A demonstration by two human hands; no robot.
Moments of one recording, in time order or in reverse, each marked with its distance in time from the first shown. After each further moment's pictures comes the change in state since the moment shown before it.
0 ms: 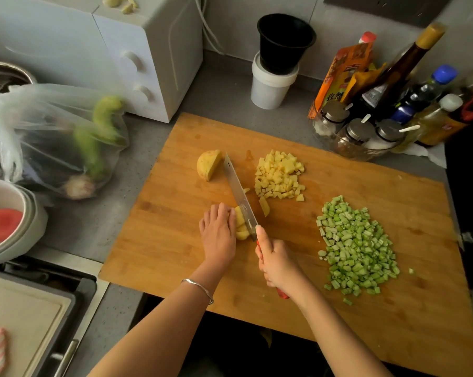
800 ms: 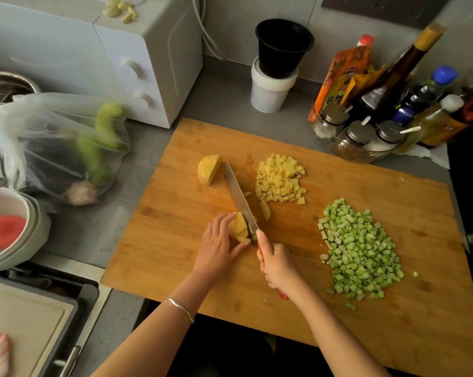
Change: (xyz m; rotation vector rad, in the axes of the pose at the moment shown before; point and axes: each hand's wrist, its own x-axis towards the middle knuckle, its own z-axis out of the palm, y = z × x) left_hand -0.011 -0.023 -0.015 0.043 -0.150 0.352; right_hand 0.020 0.017 0.003 0.000 0.029 0.005
